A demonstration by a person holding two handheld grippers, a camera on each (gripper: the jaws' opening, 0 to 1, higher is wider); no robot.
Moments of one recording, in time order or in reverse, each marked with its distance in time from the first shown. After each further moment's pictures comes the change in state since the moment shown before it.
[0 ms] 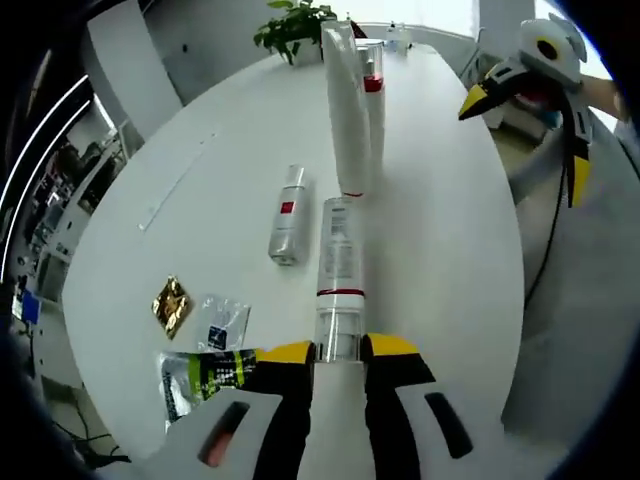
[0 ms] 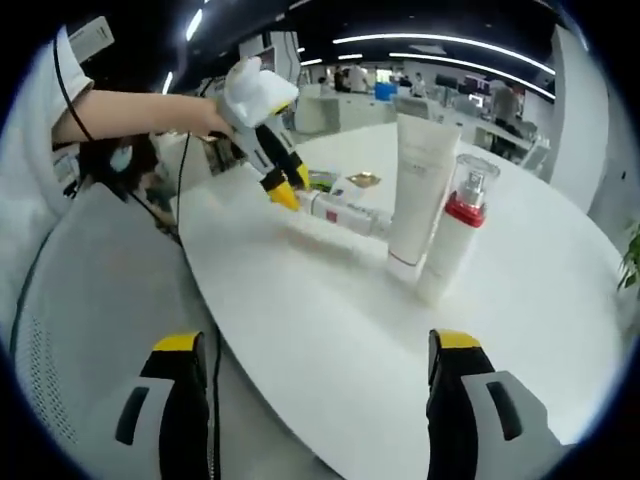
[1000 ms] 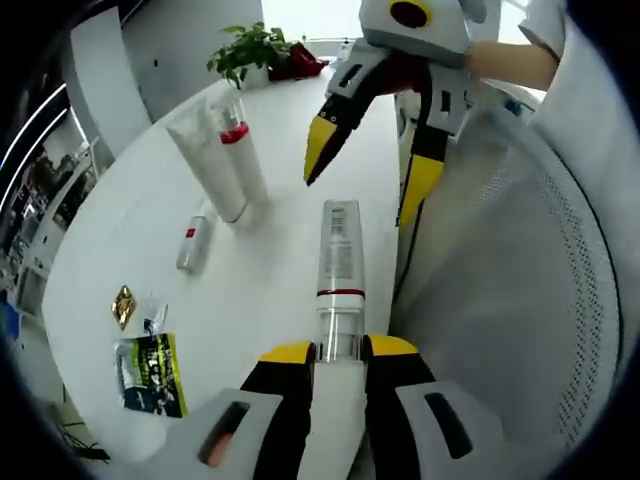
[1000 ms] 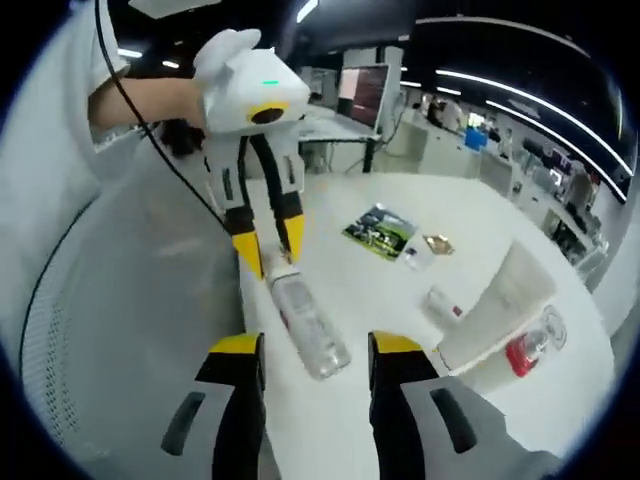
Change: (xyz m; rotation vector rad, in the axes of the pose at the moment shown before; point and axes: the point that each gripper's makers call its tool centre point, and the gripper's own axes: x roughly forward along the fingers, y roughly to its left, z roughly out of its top) left arm -0.056 -0.133 0.011 0.031 -0.064 -0.151; right arm 0.021 0.054 0.059 -0.422 -0.022 0.246
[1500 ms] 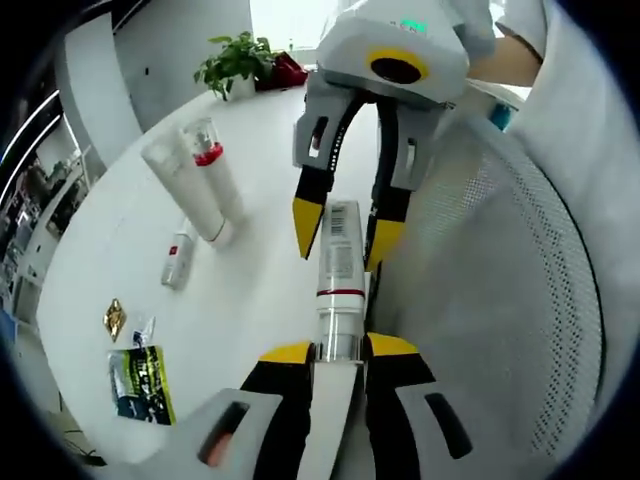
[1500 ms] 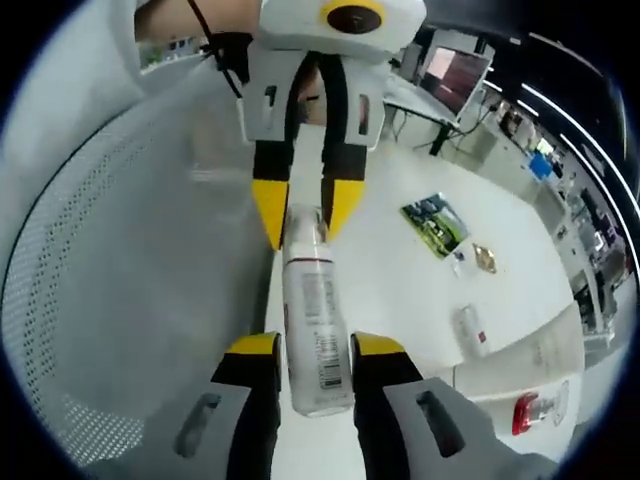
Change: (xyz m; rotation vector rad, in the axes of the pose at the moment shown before) left arm -0.006 -0.023 0.022 0.013 -0.034 -0.032; right arm 0.016 0.026 -0.016 -0.251 0.173 0.136
